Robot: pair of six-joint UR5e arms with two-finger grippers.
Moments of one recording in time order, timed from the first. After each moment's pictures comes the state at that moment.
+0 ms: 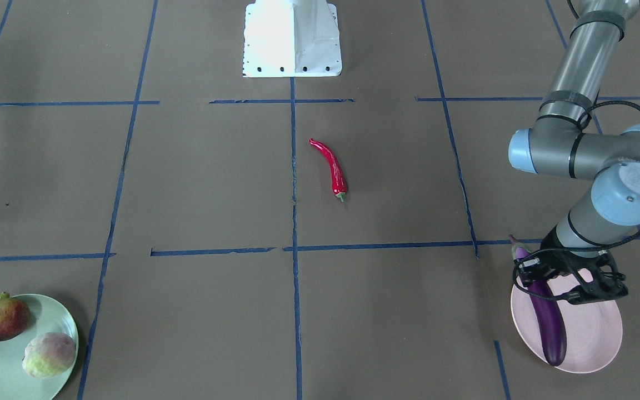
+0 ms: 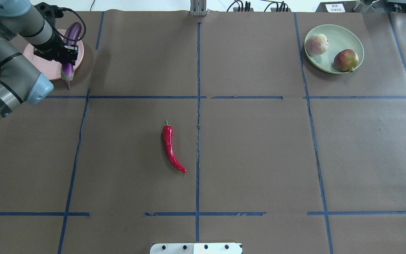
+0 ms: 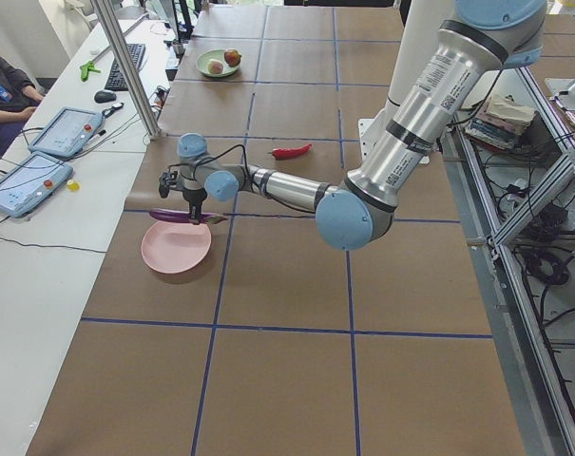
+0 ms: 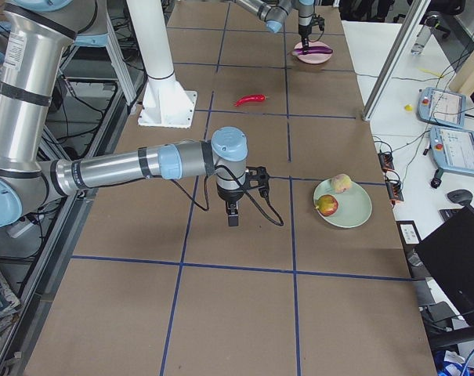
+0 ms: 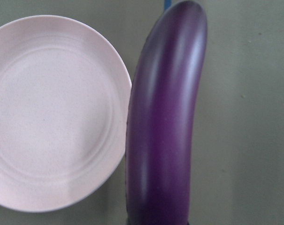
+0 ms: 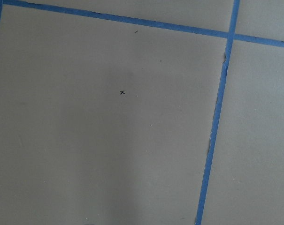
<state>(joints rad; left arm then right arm) -1.06 -2.13 -1.13 -2.02 -2.08 -0.81 1.41 -1.88 2.09 -1.62 2.34 0.08</state>
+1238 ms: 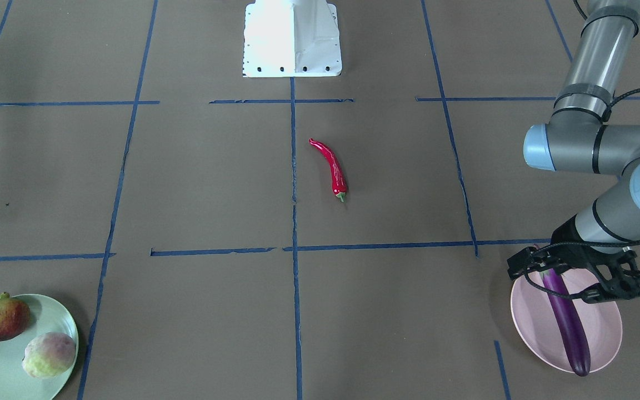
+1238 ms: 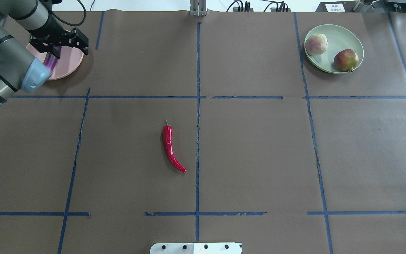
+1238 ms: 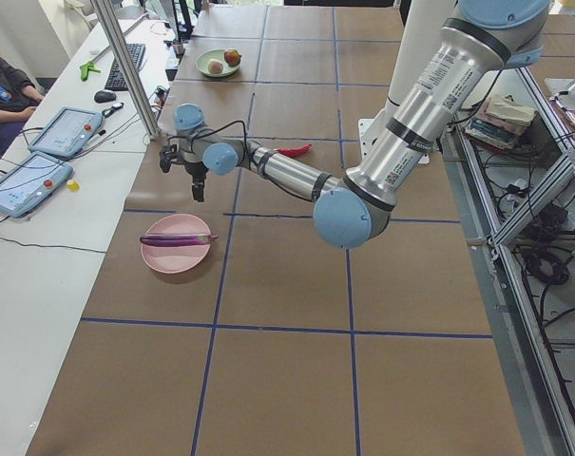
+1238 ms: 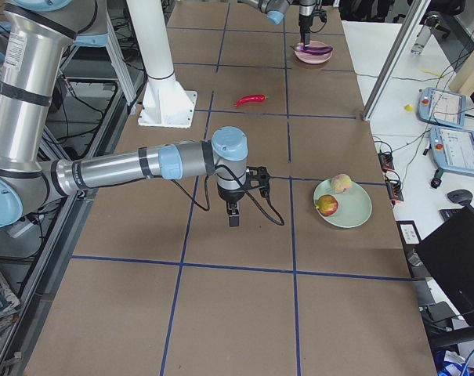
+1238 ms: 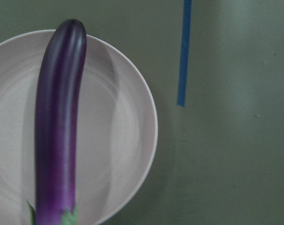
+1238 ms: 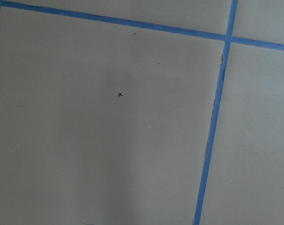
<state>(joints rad) -1.03 -2.15 -1.41 -1.80 -2.21 -0.93 1.41 -1.87 2.09 -1.61 2.33 0.08</state>
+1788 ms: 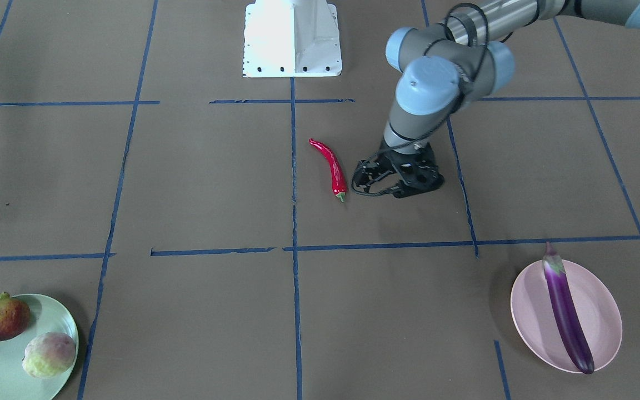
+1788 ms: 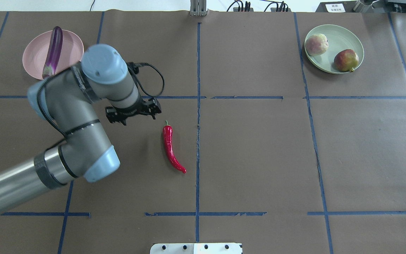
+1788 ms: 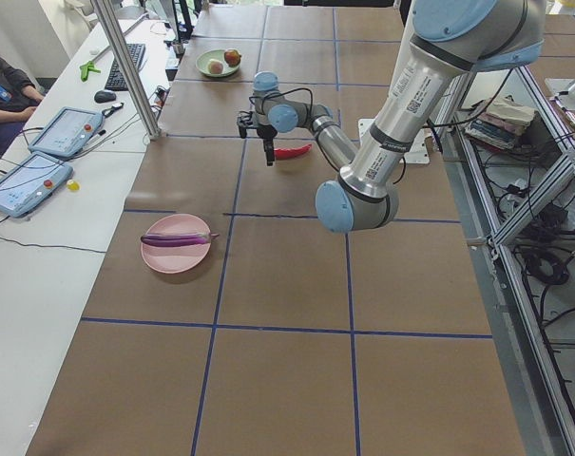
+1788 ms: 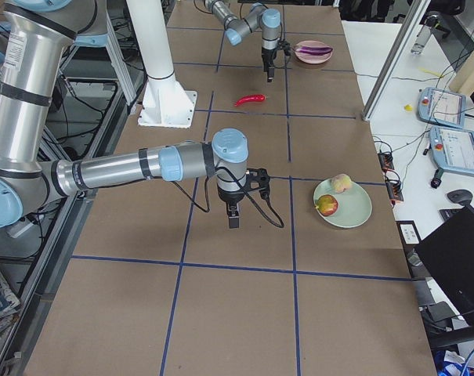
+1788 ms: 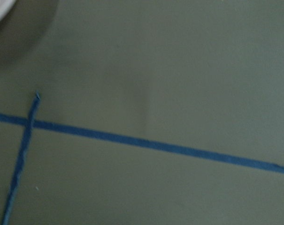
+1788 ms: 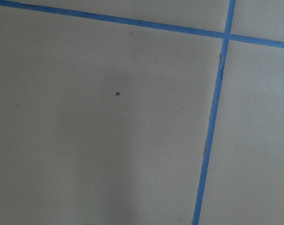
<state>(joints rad) -0.60 -2.20 -1.64 -1.59 -1.94 -1.36 1.41 -1.87 2.08 -1.61 2.33 0.08</state>
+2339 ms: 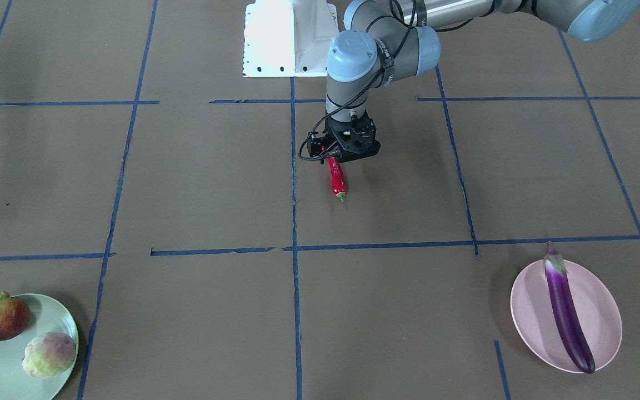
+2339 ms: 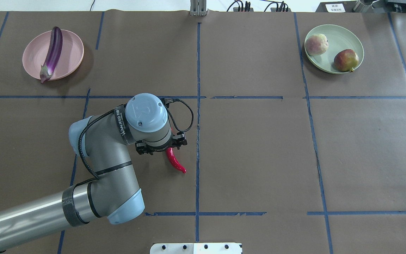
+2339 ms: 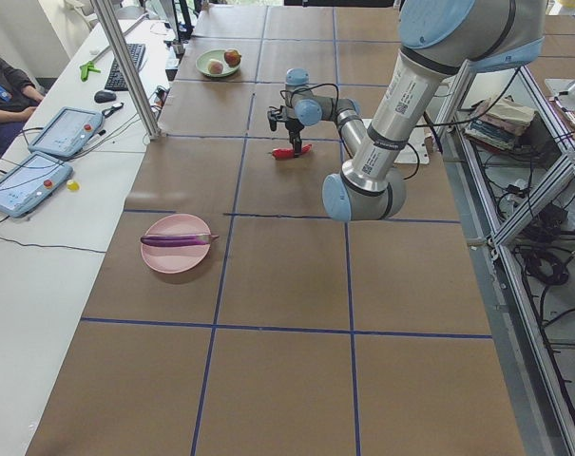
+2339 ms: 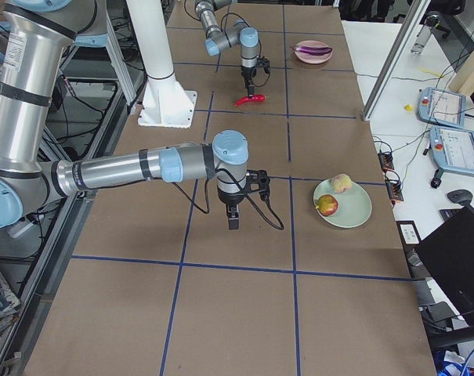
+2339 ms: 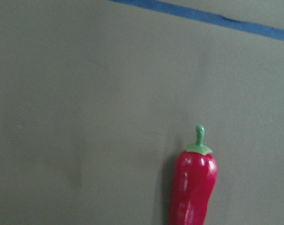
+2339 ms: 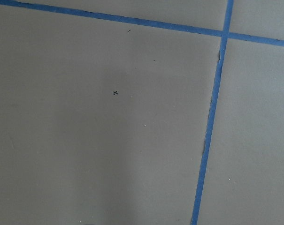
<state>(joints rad) -0.46 -2.25 -1.62 -1.59 -1.85 -1.46 1.41 -1.87 2.07 -1.61 2.33 0.08</state>
